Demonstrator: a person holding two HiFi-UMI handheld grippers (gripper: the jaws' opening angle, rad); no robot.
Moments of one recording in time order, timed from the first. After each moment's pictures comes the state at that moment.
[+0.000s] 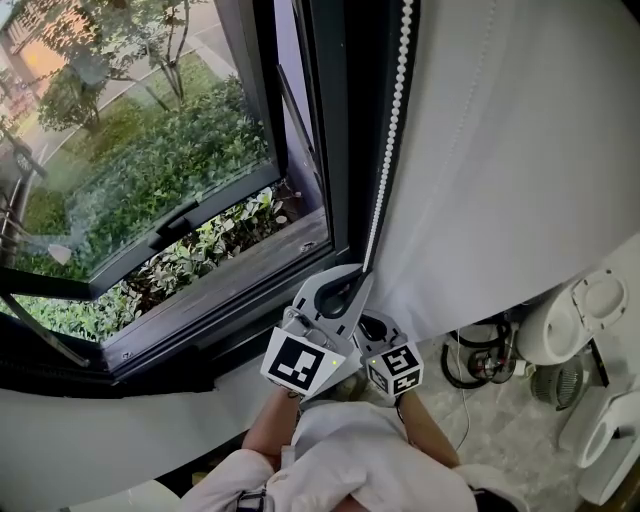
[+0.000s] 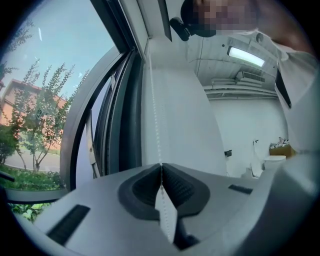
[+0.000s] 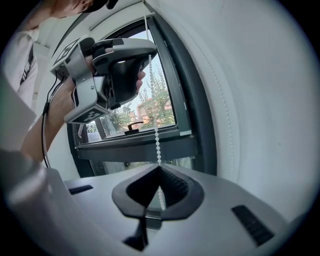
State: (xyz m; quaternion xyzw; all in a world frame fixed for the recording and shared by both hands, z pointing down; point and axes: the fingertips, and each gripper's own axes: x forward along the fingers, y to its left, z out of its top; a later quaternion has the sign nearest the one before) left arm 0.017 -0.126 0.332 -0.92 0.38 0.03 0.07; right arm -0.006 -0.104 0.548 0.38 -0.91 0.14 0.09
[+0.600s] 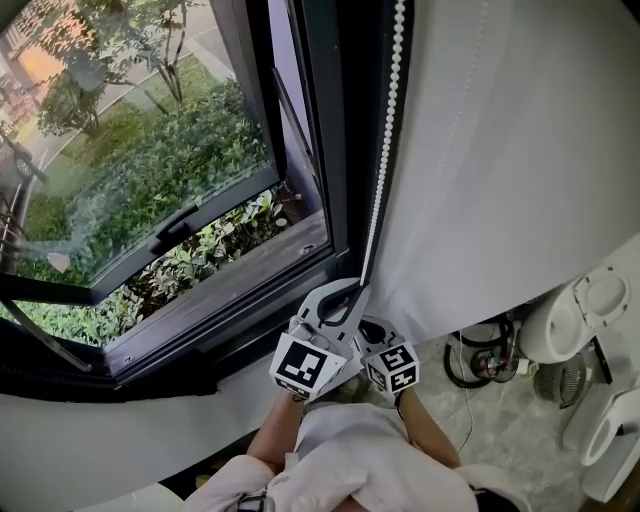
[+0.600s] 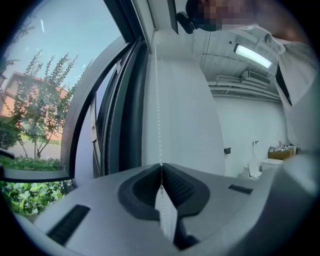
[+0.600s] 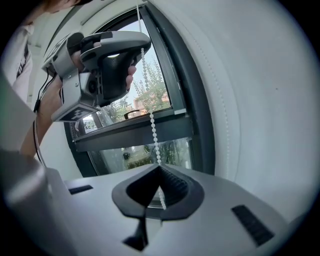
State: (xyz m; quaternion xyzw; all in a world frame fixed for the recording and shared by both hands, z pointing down) left arm 0.017 -0.126 0.384 -0.93 0.38 0.00 0.02; right arm -0.003 -0.102 0.597 0.38 -0.90 0.18 0.13
